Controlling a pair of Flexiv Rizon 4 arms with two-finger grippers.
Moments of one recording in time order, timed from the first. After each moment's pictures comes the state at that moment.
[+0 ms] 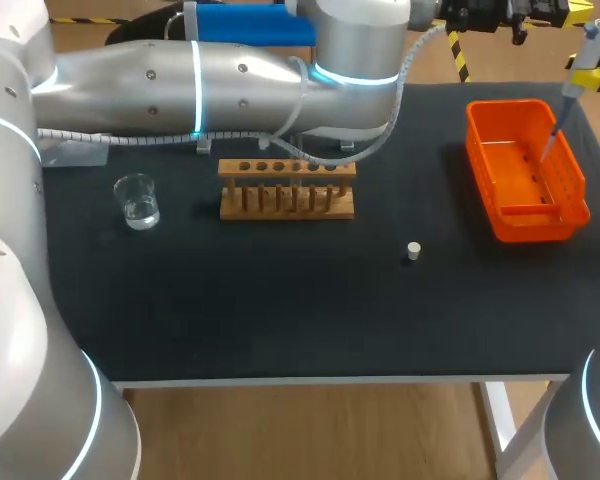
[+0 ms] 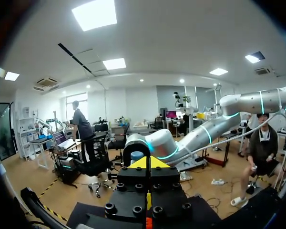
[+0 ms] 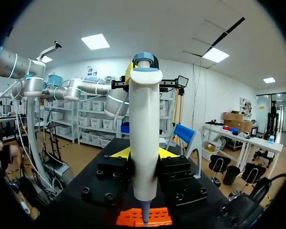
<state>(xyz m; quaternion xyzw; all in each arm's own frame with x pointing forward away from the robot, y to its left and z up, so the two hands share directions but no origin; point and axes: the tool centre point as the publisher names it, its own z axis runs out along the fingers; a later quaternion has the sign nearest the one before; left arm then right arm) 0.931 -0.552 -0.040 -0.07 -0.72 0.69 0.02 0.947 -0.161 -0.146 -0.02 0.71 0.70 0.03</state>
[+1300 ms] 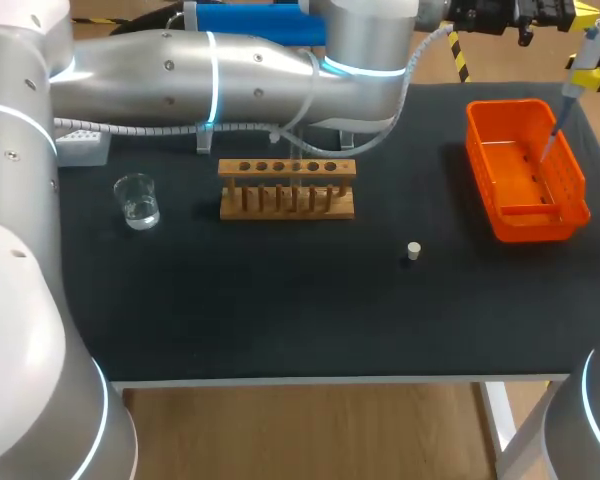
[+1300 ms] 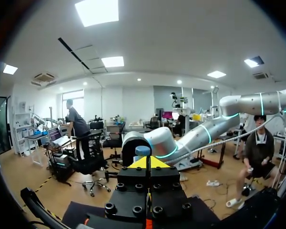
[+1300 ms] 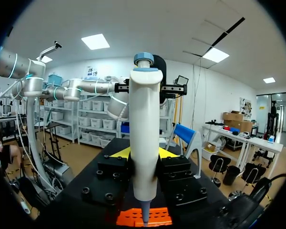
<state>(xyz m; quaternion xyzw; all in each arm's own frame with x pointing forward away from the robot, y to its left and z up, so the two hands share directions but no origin) 0.939 -0.566 -0.053 -0.07 -0.73 0.68 0.05 0.947 -0.161 -0.146 -0.02 0.71 0.70 0.03</state>
